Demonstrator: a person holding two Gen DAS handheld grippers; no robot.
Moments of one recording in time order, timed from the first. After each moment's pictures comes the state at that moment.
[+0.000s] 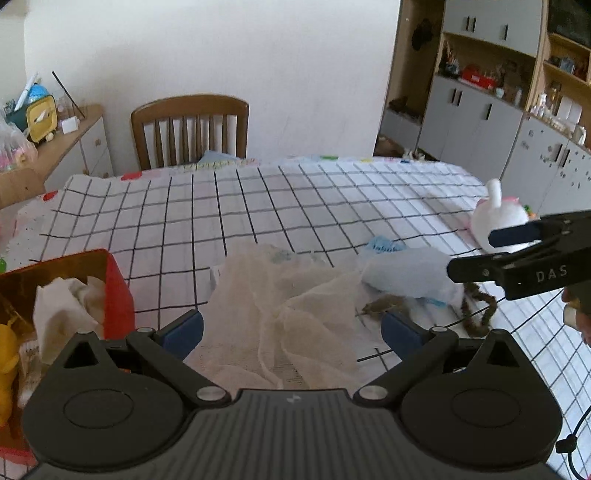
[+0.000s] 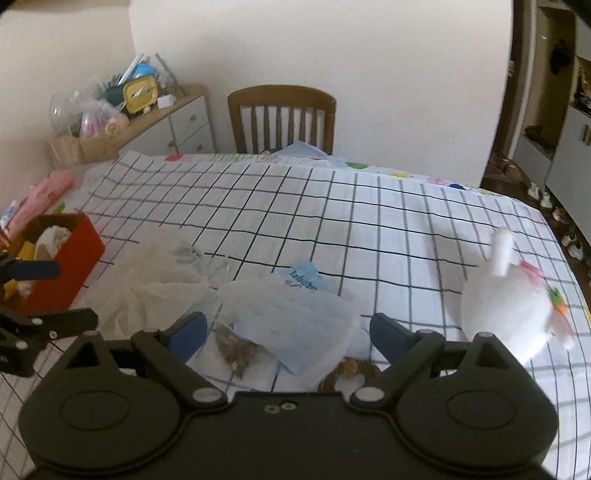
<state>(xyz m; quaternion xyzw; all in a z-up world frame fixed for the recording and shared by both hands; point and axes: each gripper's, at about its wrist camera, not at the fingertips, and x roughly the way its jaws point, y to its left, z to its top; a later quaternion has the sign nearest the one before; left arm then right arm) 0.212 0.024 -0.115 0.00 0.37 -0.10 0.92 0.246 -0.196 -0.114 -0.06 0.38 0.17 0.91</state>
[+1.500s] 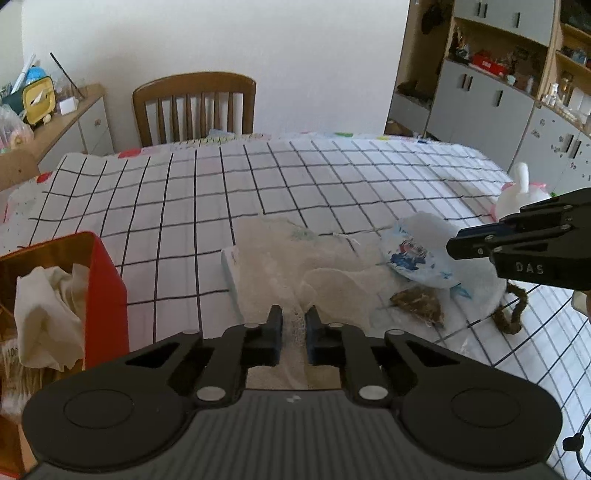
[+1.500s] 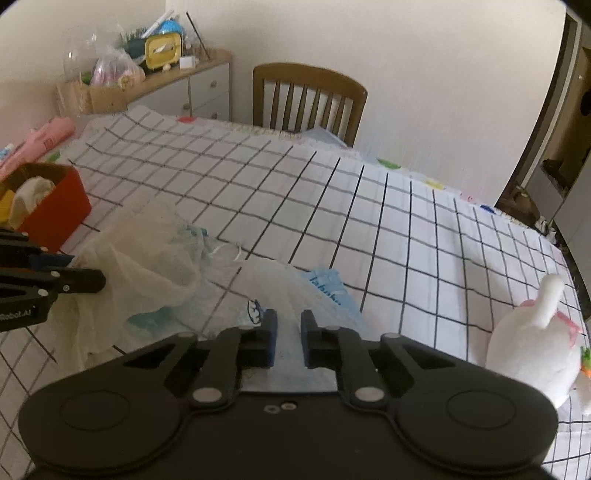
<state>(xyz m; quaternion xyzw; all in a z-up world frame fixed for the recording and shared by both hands) 0.234 0.031 -0.137 0.00 0.39 -0.10 0.92 0.264 -0.166 -0.128 -0.13 0.38 0.18 0.90</state>
